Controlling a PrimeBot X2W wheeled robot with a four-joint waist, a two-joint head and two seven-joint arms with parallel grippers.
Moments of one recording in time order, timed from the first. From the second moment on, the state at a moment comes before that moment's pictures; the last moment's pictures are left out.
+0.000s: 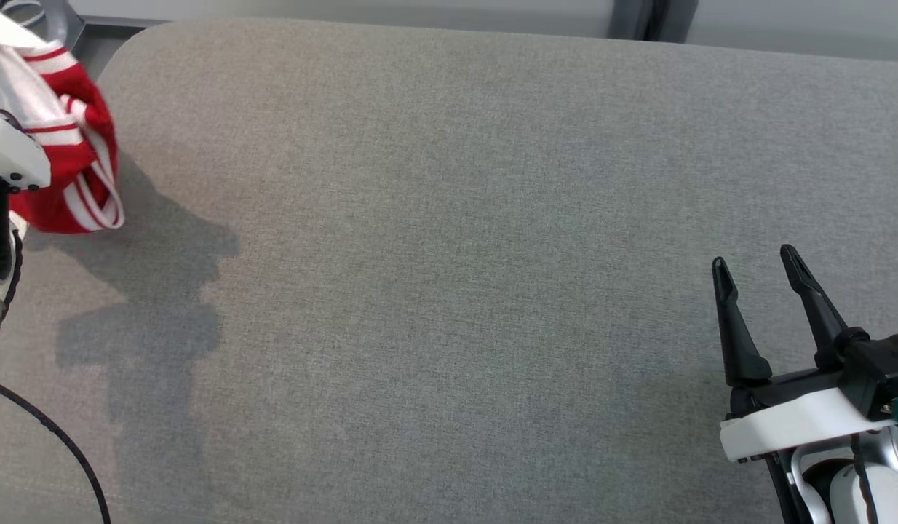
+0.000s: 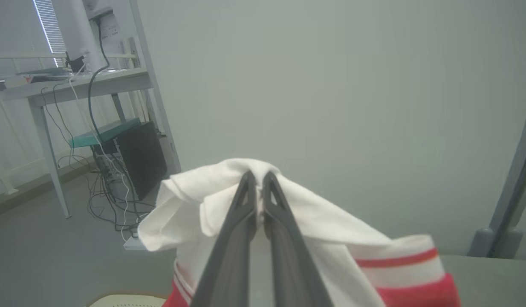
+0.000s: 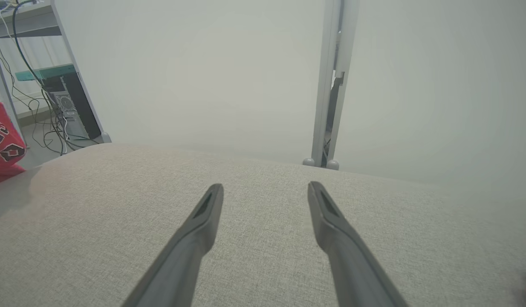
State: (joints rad) left arm -0.94 0.46 -0.30 0.83 -0.57 -0.01 -0.26; right arm -0.10 -0.08 0.05 -0.11 0.09 0.13 -0.06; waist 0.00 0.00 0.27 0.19
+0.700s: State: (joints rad) left arm -0.45 0.42 -0.53 -0.07 -0.49 0.17 -0.02; right arm -0.10 -0.05 0.06 -0.03 0.15 0.13 -0.15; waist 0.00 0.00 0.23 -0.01
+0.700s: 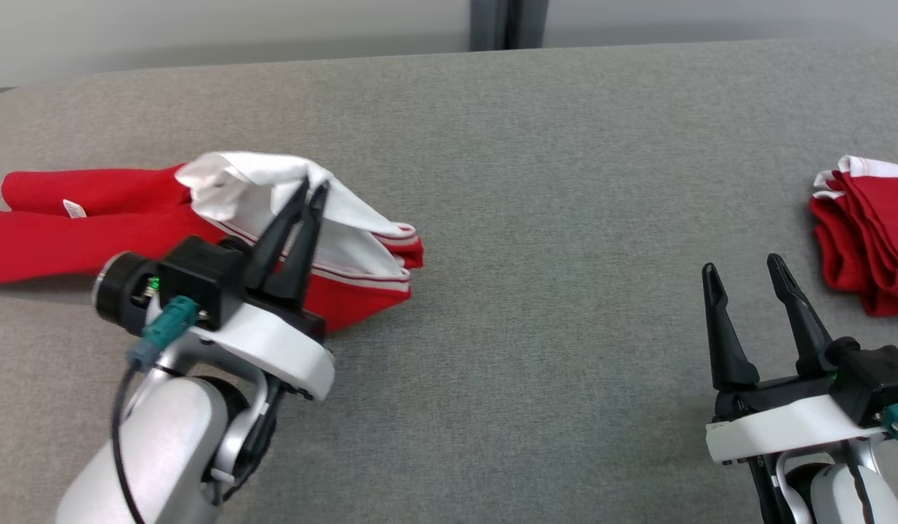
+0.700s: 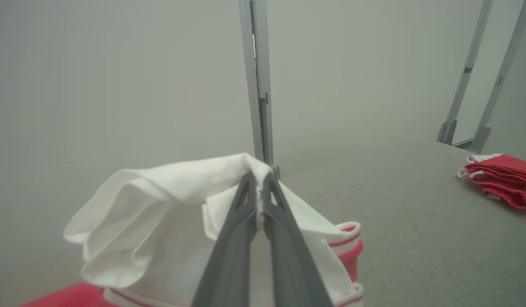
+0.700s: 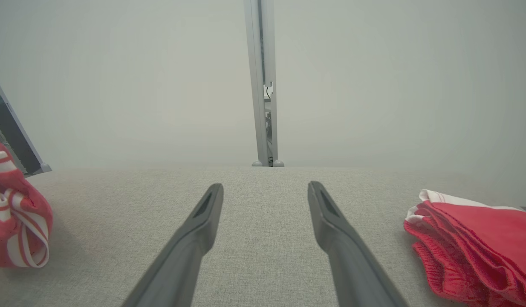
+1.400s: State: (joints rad) left arm -0.60 0.17 -0.79 0.09 -0.46 0.02 0.04; right arm -0.13 -0.05 0.08 0.04 0.22 0.13 -0.23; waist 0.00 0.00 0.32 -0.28
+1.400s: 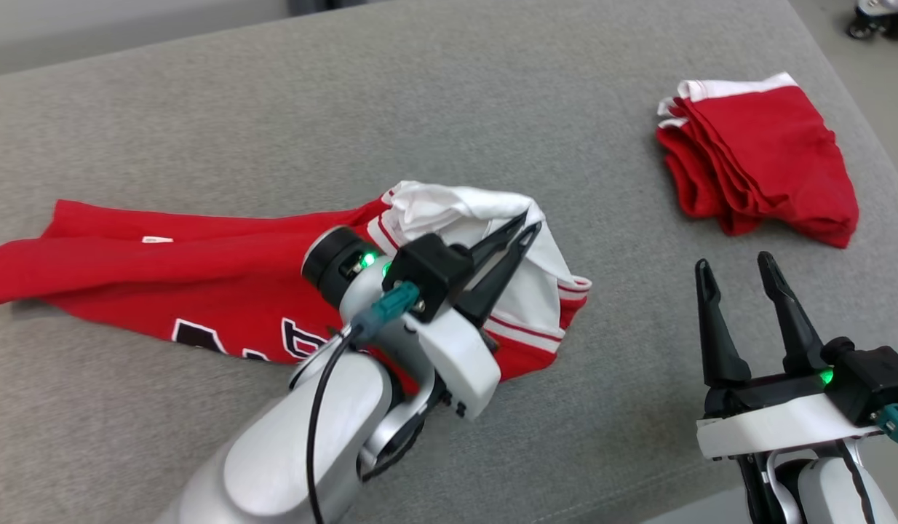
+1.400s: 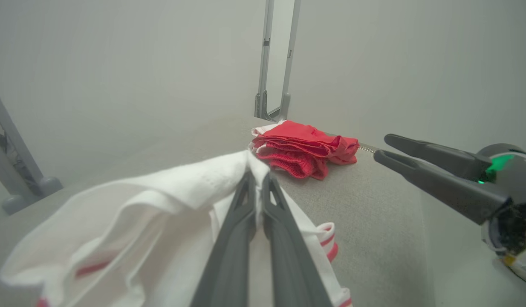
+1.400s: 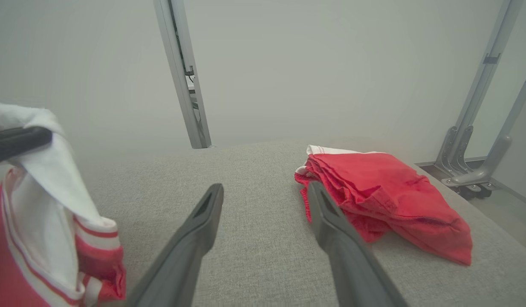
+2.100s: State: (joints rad) left arm -0.72 0.13 -0.75 0.36 -0.47 0.01 -0.15; right arm -0.18 -0.05 0.08 0.09 0.23 0.13 -0.26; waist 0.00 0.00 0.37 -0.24
